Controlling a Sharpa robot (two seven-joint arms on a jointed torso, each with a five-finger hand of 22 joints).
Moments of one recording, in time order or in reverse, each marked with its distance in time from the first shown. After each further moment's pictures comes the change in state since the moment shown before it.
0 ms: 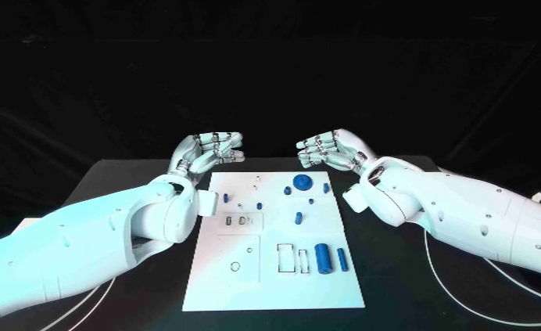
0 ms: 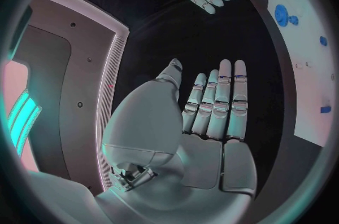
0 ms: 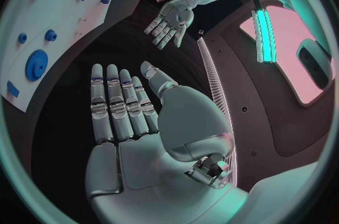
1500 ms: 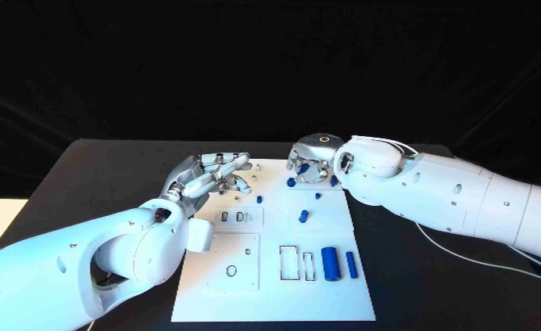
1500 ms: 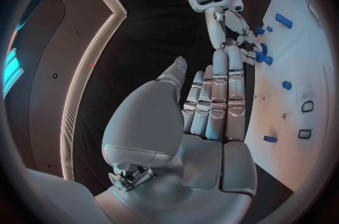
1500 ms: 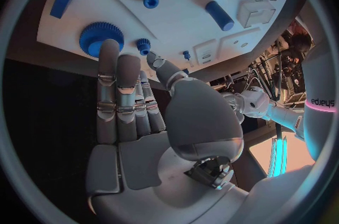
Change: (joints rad) left arm 0.008 -0.113 0.026 0.285 0.071 0.063 -0.091; left_hand 0.010 -0.006 0.018 -0.095 0.000 0.084 -0.029 -0.039 -0.002 0.136 -0.040 -0.052 0.013 0.101 -0.063 0.245 0.307 0.015 0.171 -0.078 0.274 0.167; right arm 0.119 0.083 0.016 -0.031 -1.125 0.199 -0.409; right_hand -0.031 -0.152 0.128 0.039 -0.009 0.151 -0.093 -0.008 0.005 0.163 -0.113 -0.023 0.008 0.428 -0.162 0.682 0.545 0.004 0.359 -0.185 0.538 0.283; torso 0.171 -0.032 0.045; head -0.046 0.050
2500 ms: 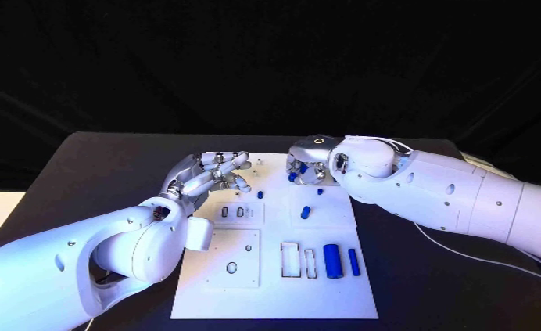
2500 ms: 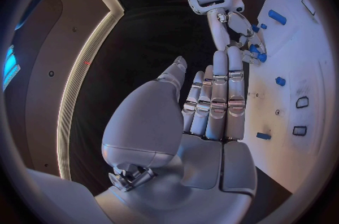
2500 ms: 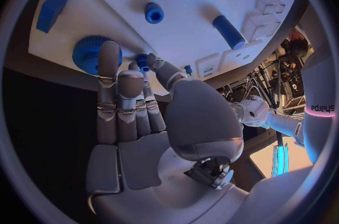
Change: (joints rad) left arm 0.001 -0.006 0.001 0.003 0.002 0.002 -0.010; left_hand -0.004 -0.004 0.000 -0.005 0.000 0.000 0.000 -0.004 0.000 0.000 0.000 -0.006 0.001 -0.017 0.003 0.014 0.013 0.000 -0.020 0.005 0.021 0.016; right arm -0.001 0.022 0.000 -0.013 -0.051 0.053 0.001; right_hand 0.000 0.000 0.028 0.028 -0.010 0.024 -0.012 0.000 0.005 0.001 -0.001 0.000 0.000 0.000 -0.007 0.148 0.154 0.000 -0.018 -0.004 0.066 0.044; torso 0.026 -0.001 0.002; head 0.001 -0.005
